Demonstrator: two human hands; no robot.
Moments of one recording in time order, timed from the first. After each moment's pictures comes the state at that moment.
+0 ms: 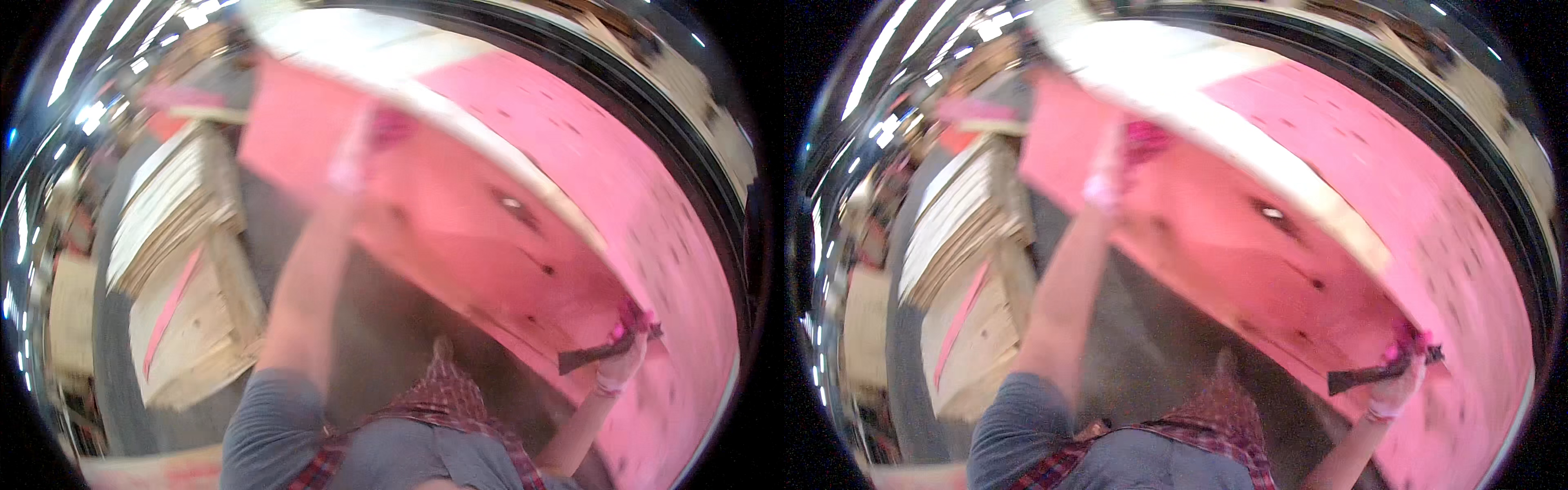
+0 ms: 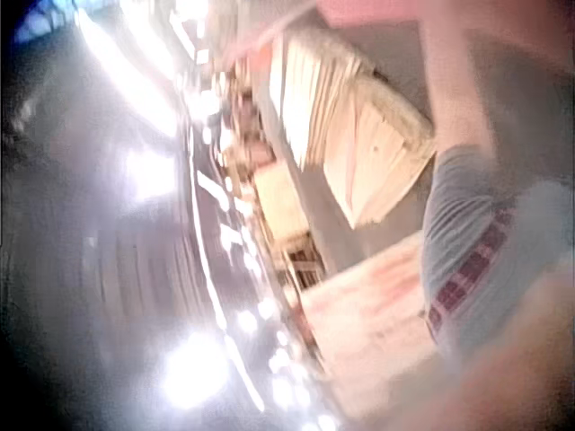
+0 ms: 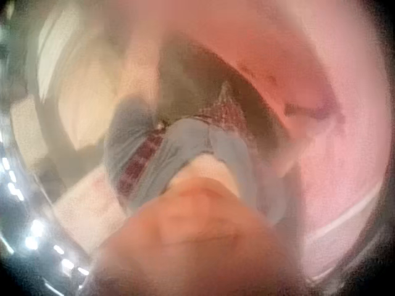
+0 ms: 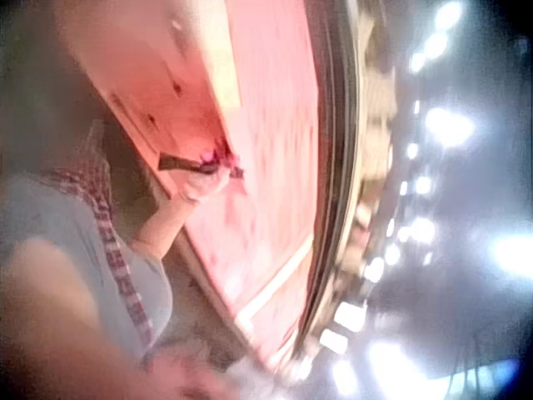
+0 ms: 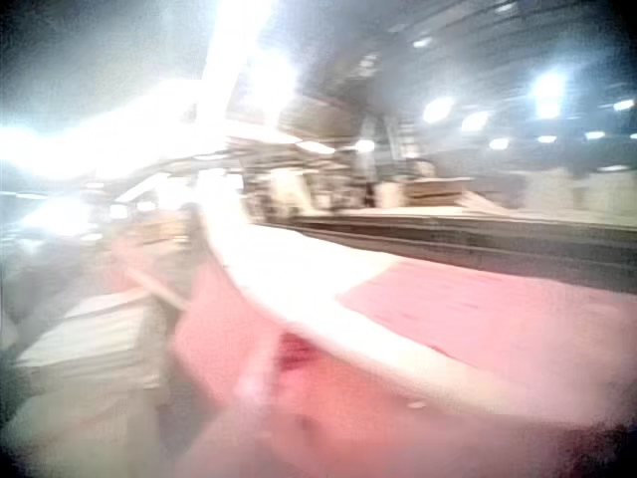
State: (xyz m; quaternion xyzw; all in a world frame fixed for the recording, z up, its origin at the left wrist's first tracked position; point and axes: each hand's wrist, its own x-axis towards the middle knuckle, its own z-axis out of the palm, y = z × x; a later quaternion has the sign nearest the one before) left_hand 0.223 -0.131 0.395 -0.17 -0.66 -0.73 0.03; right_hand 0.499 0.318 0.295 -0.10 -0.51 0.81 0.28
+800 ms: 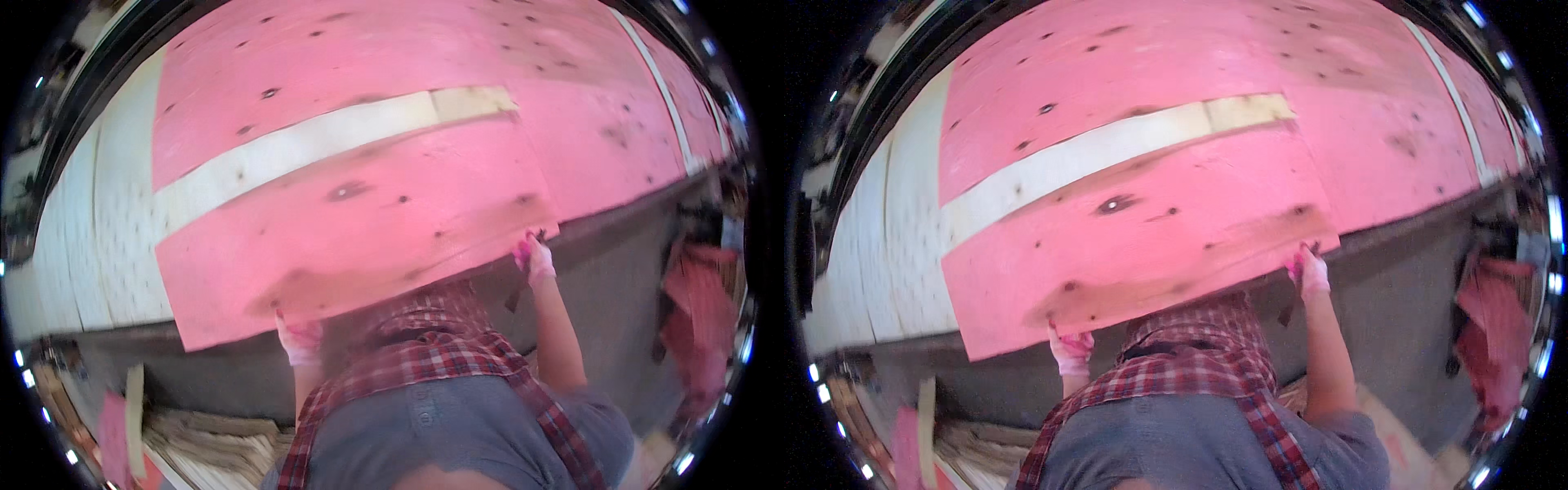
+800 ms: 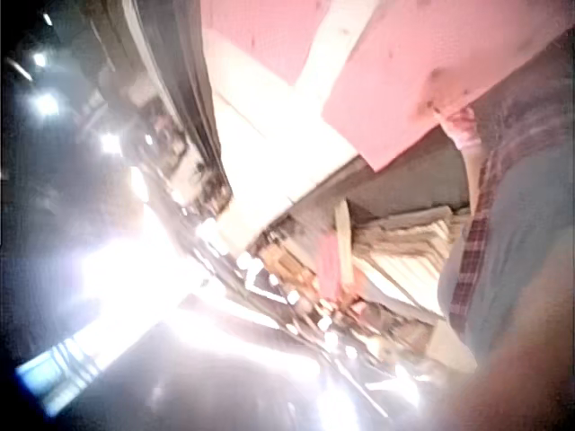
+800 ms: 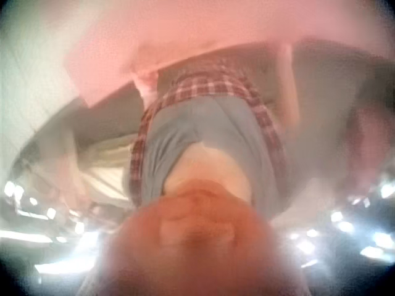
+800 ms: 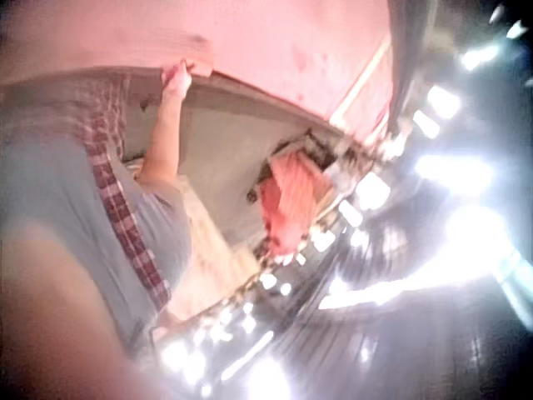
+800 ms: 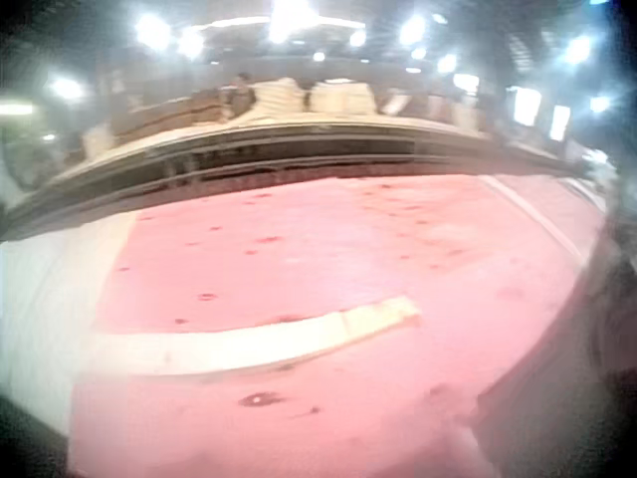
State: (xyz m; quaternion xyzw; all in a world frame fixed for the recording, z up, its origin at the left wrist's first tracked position) left_hand -0.020 -0.242 0.150 0.32 -0.41 -0.76 -0.39; right_hand 0.371 0.096 0.162 -0.72 -0.21 0.60 0.28
